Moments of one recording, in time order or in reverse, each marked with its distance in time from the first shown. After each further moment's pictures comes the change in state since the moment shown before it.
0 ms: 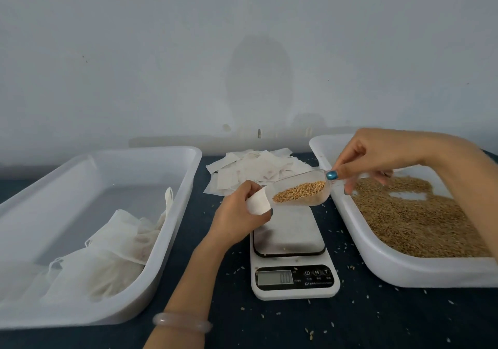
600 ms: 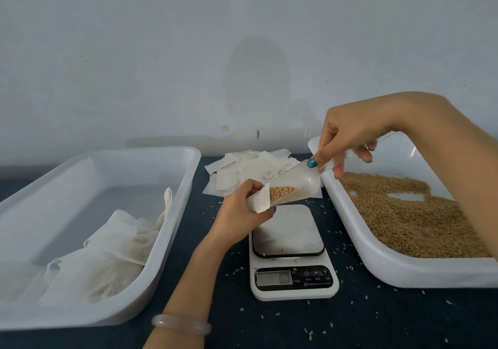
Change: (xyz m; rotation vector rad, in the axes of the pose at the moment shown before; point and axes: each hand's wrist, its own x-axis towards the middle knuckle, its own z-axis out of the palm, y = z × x) left_hand 0.001 0.006 0.000 -0.129 -0.013 0.056; right_hand 0.012 -0.066 -0.022 -0.285 -0.071 0.150
